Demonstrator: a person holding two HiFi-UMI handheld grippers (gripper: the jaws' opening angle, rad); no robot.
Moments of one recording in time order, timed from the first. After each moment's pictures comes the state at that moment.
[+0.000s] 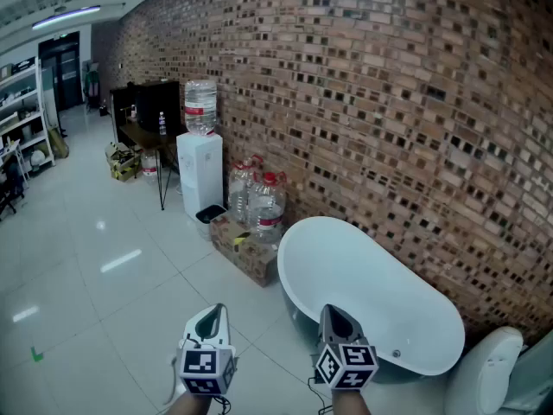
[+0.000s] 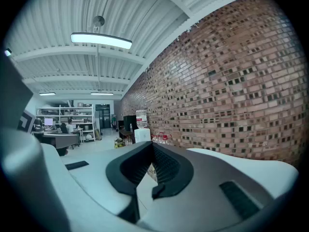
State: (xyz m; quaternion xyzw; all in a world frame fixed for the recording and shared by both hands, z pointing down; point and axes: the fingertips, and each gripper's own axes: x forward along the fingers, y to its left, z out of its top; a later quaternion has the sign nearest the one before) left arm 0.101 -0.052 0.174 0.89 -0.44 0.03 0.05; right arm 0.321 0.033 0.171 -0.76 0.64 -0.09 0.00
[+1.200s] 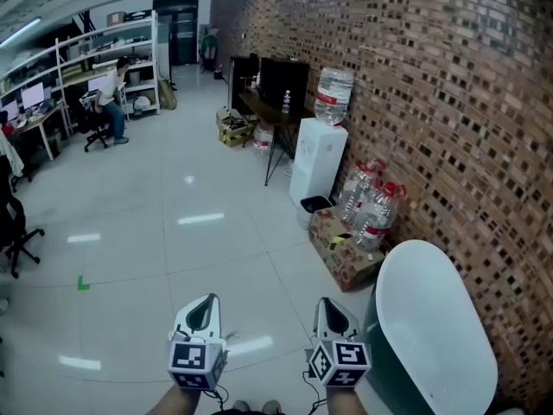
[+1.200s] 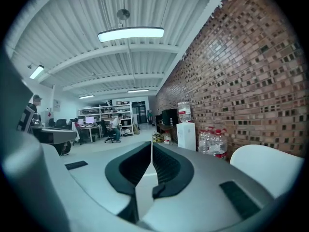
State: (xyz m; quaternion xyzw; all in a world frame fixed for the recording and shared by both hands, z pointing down) left arm -0.200 -0.100 0.191 0.78 -0.63 0.03 0.05; right arm 0.038 -0.119 0.202 -0.61 0.79 -0.09 -0.02
